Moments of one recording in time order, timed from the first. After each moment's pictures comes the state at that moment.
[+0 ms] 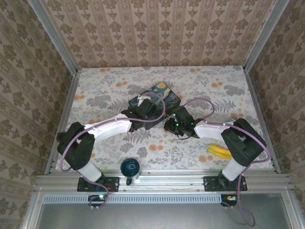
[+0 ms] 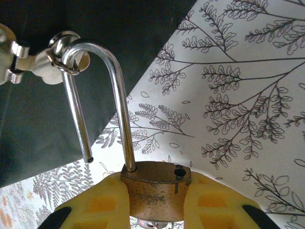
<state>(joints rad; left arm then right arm) -0.82 1.62 1.04 -0.37 -0.50 -0.40 0.60 1.65 0.77 0.02 -0.15 0.97</state>
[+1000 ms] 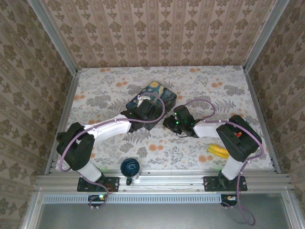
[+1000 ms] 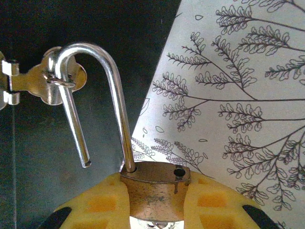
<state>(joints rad) -0.82 1.61 1.02 -0.34 -0.49 -0.41 0.56 1.72 0.75 0.20 -0.18 1.06</state>
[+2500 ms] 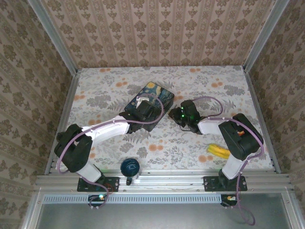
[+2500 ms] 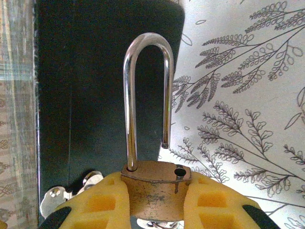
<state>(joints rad) -0.82 1.58 0.99 -0.34 -0.48 -0.42 0.46 1.72 0.75 0.32 -0.14 1.12</state>
